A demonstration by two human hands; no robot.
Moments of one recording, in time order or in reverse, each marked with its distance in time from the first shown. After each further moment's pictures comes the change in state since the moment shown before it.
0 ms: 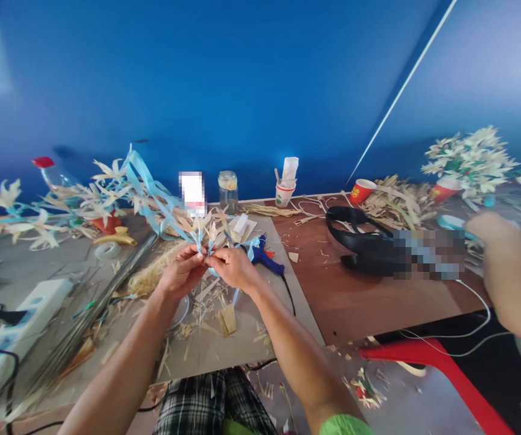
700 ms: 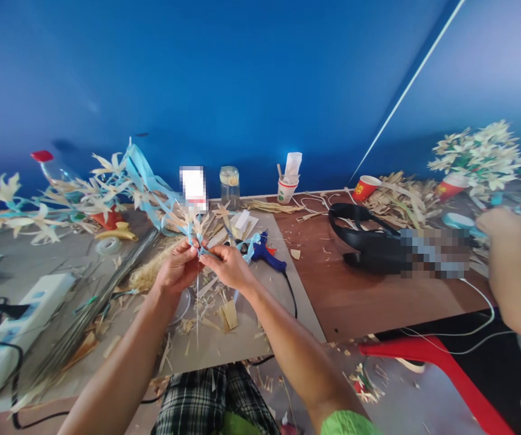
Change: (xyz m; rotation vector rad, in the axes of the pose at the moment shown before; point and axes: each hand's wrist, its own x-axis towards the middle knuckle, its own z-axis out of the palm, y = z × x) left_hand -0.001 0.008 -0.002 -0.073 0.024 0.008; right_hand 0.000 0.001 0.016 0.392 0.007 0.070
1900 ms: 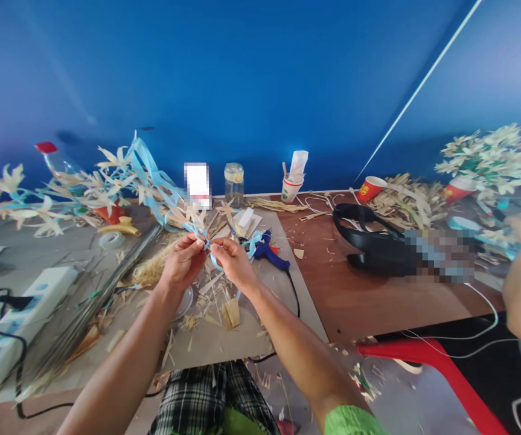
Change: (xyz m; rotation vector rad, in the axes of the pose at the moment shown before) left_hand 0.005 -0.006 0.003 0.066 0.137 0.153; right_hand 0.006 0.016 0.009 0.341 0.091 0.031
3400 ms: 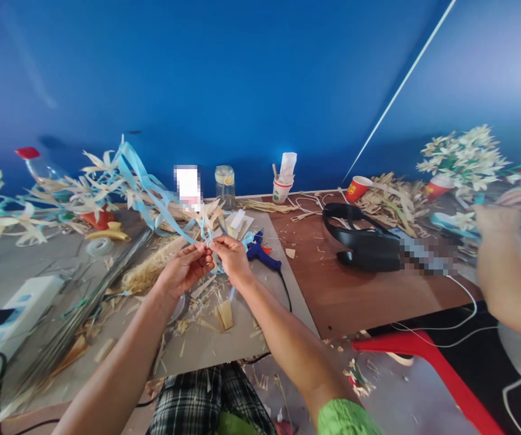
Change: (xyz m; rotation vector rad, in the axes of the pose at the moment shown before) left_hand -0.005 -0.001 0.003 -0.014 0.031 -0.383; right_hand 0.014 0.012 -0.010 0.103 0.268 0.042
